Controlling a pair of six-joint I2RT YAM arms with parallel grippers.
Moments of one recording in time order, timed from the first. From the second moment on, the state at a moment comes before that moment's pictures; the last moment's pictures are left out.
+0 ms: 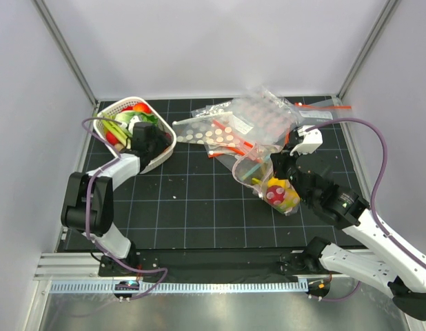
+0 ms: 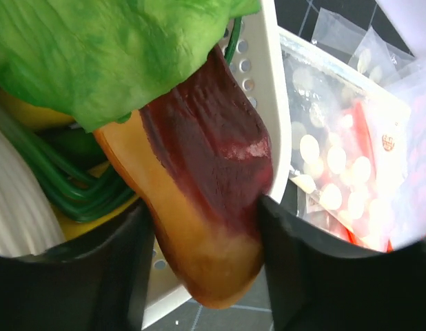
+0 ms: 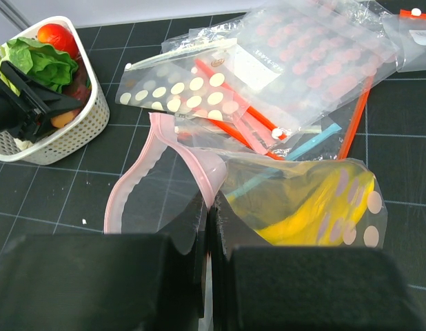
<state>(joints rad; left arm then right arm) -0.19 1.63 0.94 0.06 -0.11 -0.80 0.79 0.79 0.96 -0.47 0.53 0.41</state>
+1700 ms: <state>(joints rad) -0.21 1.80 0.99 0.43 -0.08 -1.04 0.79 0.80 0.96 -0.45 0.52 0.41</state>
